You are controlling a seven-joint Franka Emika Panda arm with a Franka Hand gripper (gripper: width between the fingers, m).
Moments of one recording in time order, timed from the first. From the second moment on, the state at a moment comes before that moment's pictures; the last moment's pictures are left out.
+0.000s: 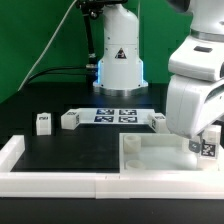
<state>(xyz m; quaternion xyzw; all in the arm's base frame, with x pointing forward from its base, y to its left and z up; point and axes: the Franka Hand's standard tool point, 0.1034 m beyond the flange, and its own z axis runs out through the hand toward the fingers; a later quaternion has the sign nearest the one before) 0.624 0.118 0.071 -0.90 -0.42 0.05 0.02</state>
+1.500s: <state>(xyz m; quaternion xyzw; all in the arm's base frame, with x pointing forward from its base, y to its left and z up) 0.624 0.114 0.070 -0.98 0.18 0.03 0.02</state>
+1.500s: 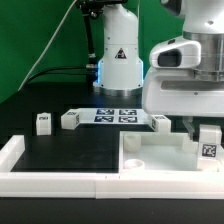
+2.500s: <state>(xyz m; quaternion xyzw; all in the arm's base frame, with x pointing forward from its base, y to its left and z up) 0.621 0.085 0.071 -0.91 0.42 0.03 -0.02</state>
